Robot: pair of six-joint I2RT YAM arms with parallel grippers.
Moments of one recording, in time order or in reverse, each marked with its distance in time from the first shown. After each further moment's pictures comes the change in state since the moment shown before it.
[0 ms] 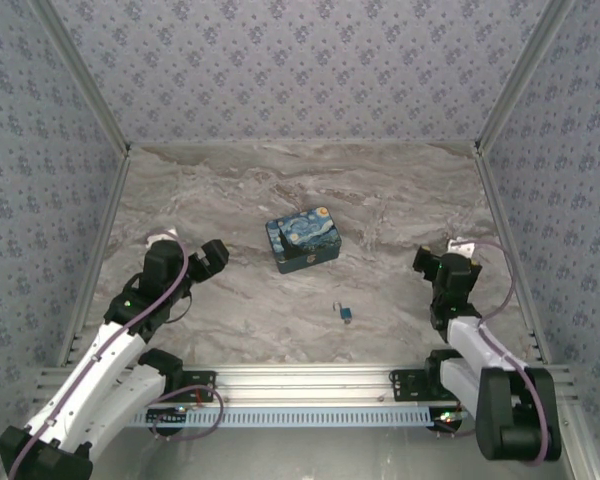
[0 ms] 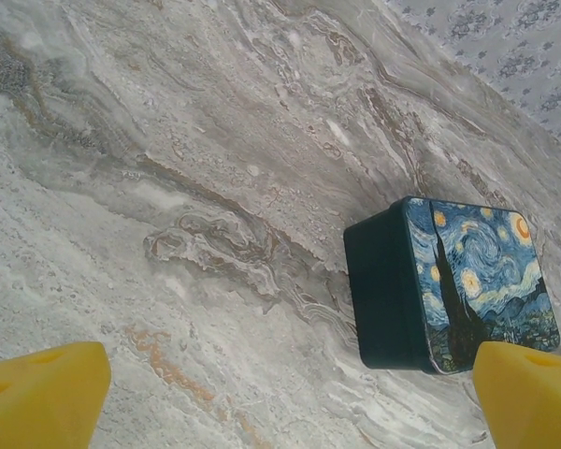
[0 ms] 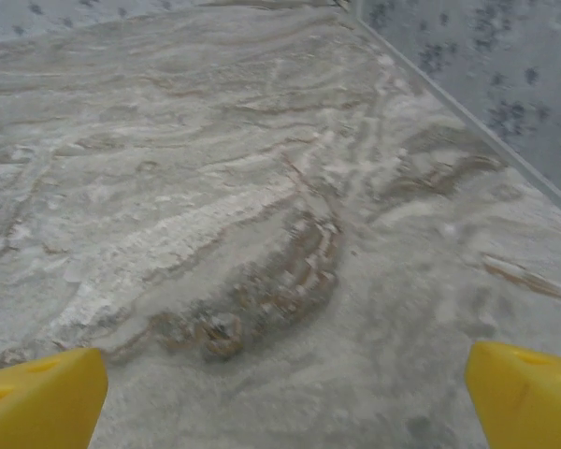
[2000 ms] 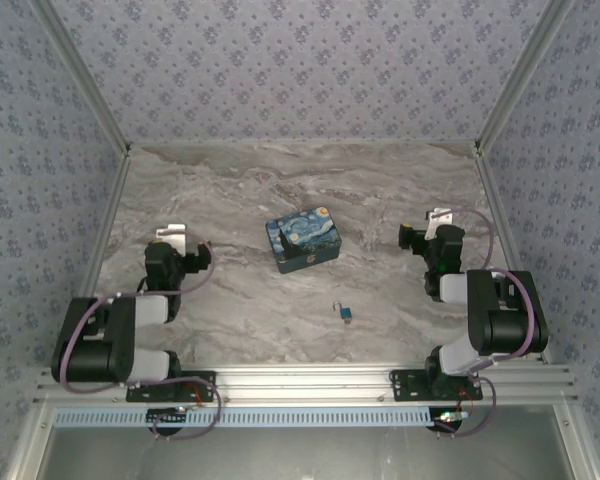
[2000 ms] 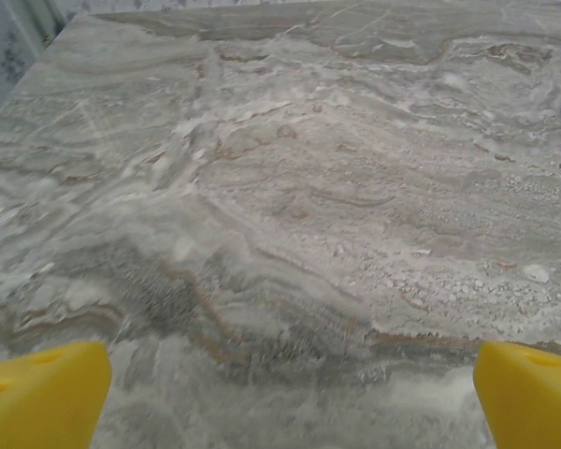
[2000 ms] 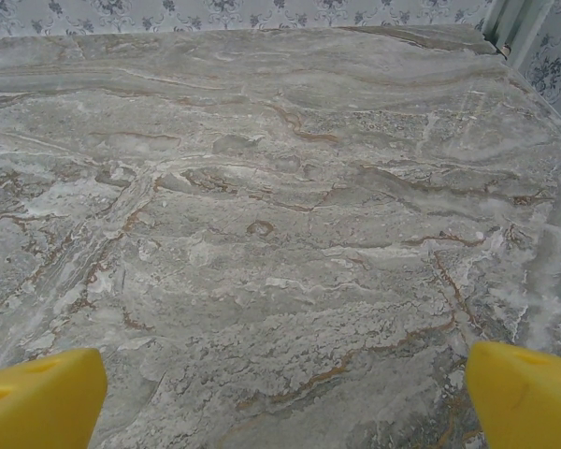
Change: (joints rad) left arm 0.380 0.713 -0.358 1.281 0.096 0.793; right arm -0.020 0.459 0.212 0.277 -0.215 -0.161
